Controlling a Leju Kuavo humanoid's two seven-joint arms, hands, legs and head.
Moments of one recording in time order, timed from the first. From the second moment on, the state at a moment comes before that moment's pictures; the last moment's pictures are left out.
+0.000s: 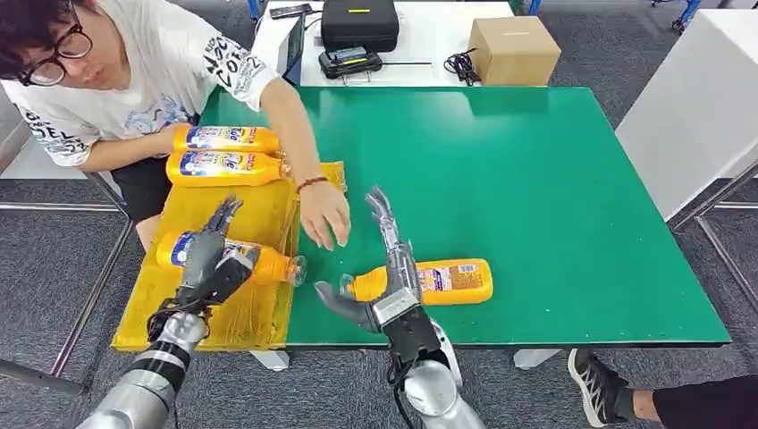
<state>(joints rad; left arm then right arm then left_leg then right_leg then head) -0.44 -0.06 -0.02 -0.74 -0.60 0.47 -0.61 -0.09 0.27 0.53 -1.48 0.30 -0.20 -0.51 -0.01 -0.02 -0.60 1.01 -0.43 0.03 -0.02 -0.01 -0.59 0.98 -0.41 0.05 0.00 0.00</state>
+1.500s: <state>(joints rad) -0.32 -0.16 0.04 -0.98 -0.36 0.43 -0.68 -0.37 -0.34 0.71 -1.23 0.43 0.20 -0.15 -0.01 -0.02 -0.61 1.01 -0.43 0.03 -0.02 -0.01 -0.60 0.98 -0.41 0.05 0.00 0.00</state>
